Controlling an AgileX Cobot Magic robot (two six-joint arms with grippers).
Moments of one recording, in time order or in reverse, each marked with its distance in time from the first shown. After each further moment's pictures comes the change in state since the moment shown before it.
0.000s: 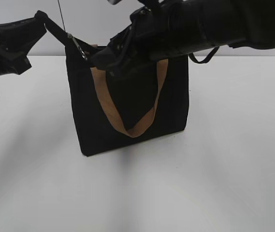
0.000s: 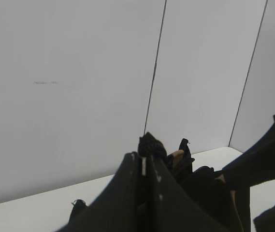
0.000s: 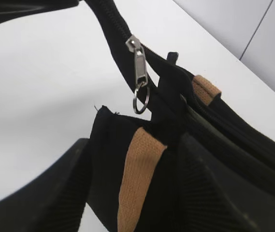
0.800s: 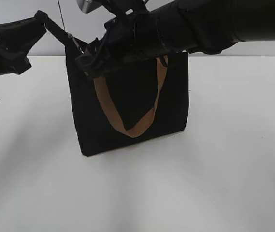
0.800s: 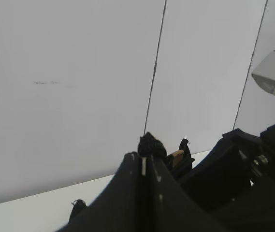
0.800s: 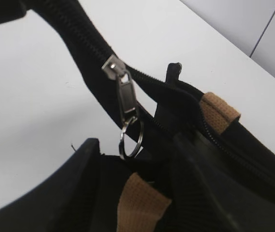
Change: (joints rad) left arm 0.000 0.000 0.000 -0.001 0.000 0.000; right arm 0.041 0.186 -0.150 0.008 -0.046 0.055
